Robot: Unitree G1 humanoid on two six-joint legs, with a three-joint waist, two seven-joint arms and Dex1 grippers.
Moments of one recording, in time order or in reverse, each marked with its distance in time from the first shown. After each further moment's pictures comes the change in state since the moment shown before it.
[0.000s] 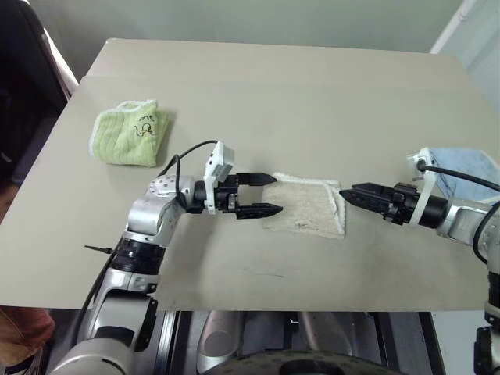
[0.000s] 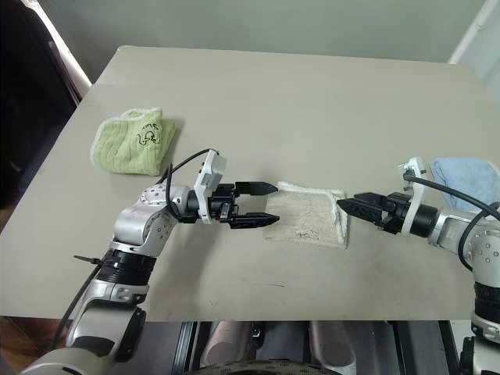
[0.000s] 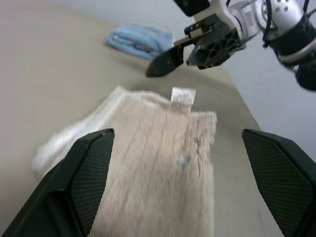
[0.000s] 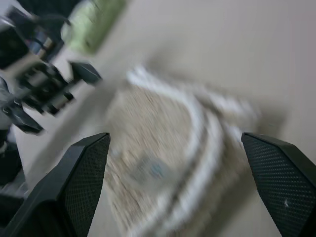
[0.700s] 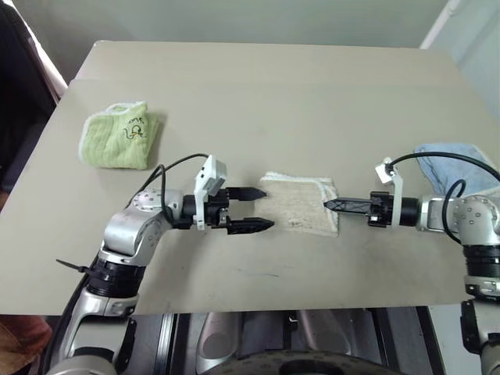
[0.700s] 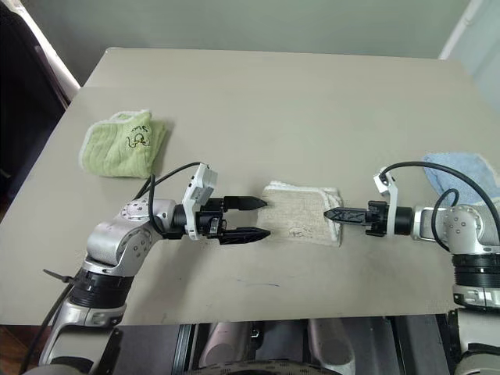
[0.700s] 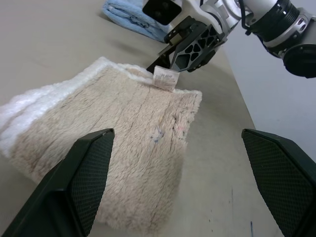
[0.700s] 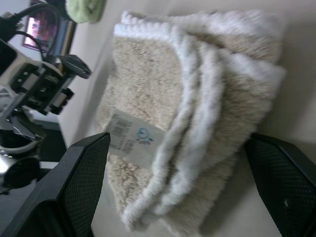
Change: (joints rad) left arm 0.118 0.079 0.007 -0.224 -0.088 0.156 0.115; right arm -0.173 0.107 0.141 0.236 -0.086 0.112 0.121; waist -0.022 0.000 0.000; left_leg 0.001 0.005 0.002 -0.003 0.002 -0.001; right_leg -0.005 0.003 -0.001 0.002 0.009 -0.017
